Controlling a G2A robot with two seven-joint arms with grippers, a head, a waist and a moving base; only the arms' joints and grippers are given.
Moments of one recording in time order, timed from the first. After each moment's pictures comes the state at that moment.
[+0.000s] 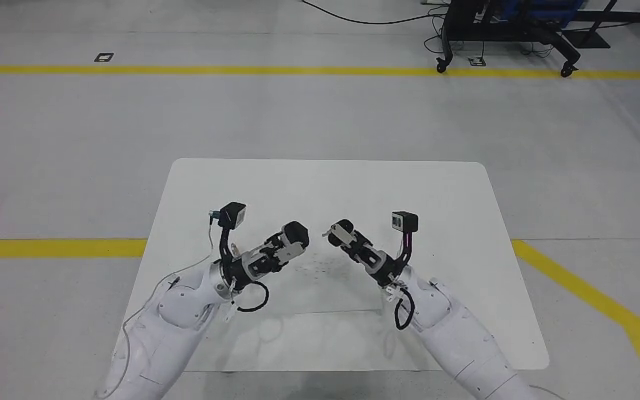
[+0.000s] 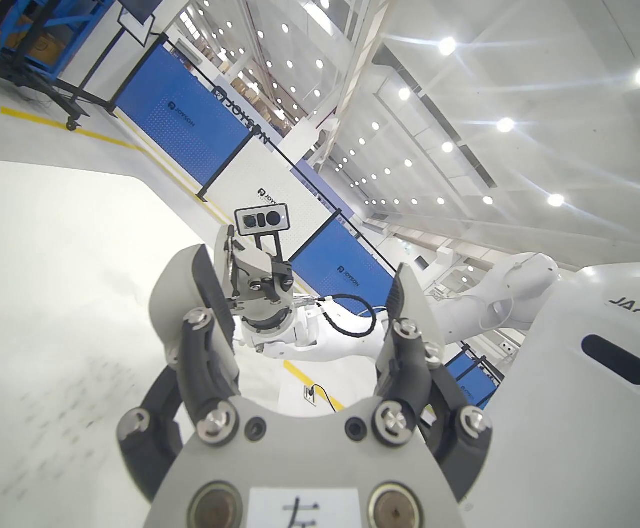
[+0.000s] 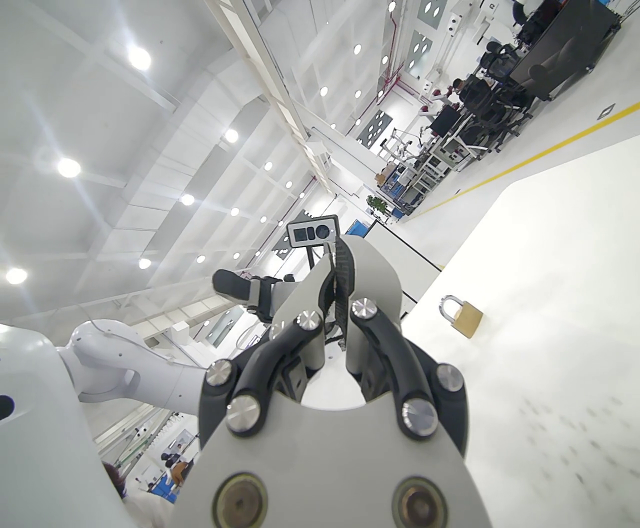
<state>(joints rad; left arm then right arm) 1.34 -1.10 -1.16 -1.55 -0.18 -0.84 -0.62 -1.31 -1.25 0.99 -1.33 0.08 -0.89 0.24</state>
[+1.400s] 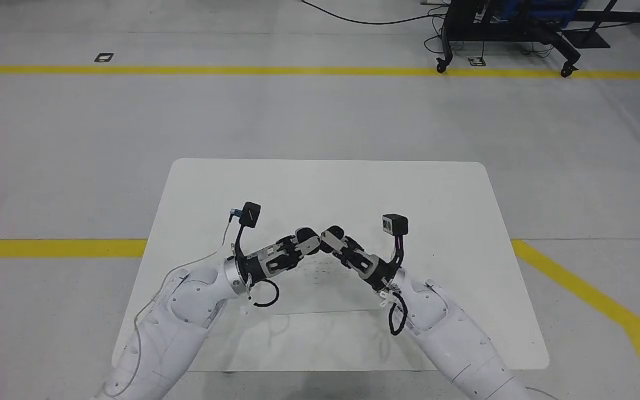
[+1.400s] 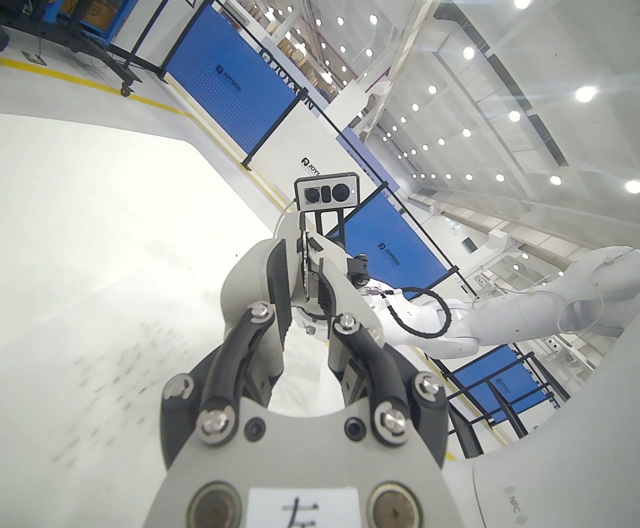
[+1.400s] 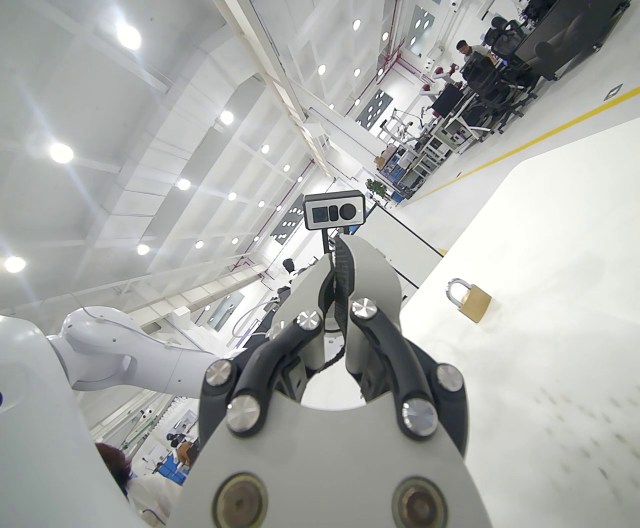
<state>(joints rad) 1.30 -1.11 -1.11 -1.53 0.04 -0.72 -0.55 -1.32 -1.26 0.98 -1.35 0.03 -0.85 0.27</state>
